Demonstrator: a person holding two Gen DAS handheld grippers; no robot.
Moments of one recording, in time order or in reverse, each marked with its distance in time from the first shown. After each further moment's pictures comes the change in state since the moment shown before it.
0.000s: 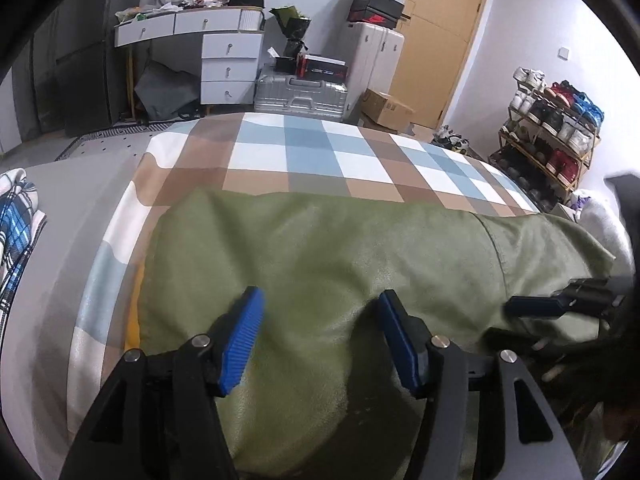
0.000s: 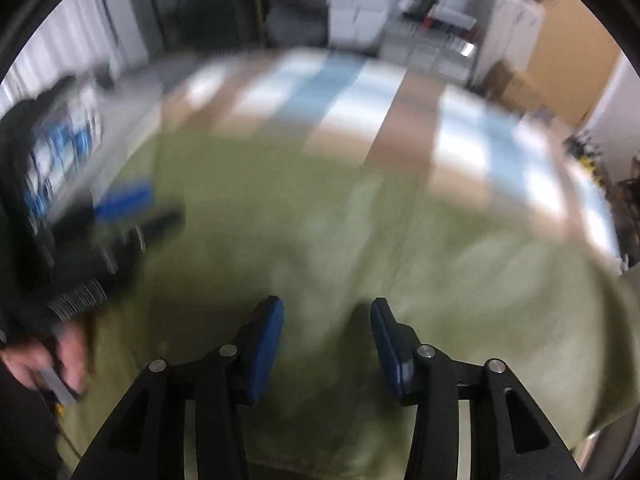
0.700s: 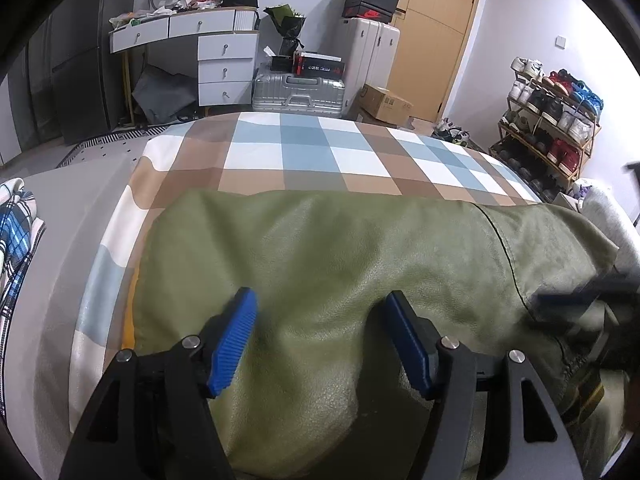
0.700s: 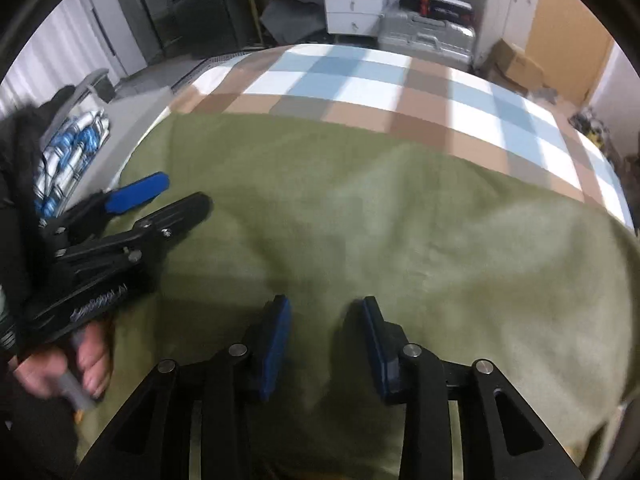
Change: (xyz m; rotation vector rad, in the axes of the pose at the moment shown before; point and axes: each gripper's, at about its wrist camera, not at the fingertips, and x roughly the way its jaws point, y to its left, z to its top) left arm 0.001 -0.005 -0.003 0.023 0.008 0.019; right arm -0.039 -0.035 -0.009 0.142 -0.002 0.043
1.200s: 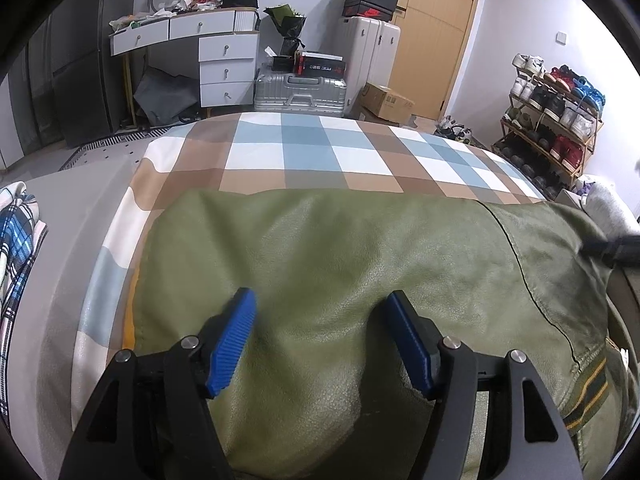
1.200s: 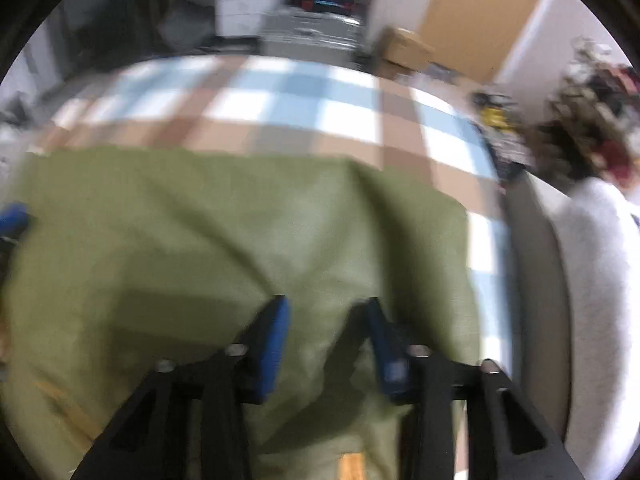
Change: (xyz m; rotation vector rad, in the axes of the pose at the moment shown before) left arm 0.001 -0.002 0.000 0.012 0.002 0.019; right arm -0.035 -0.134 -0.014 0.108 -0.048 -0.138
